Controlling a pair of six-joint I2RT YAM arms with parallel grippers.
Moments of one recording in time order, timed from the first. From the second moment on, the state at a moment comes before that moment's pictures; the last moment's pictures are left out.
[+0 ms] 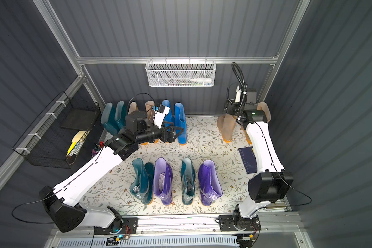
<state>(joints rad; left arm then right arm) -0.72 1.42 1.46 -0.32 0.37 -0.24 0.02 1.63 1.79 -0.64 -0.04 0.17</state>
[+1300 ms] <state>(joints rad) -0.79 1.41 1.38 -0.33 0.26 -0.25 -0.03 1.91 1.86 -0.64 -0.06 0.14</state>
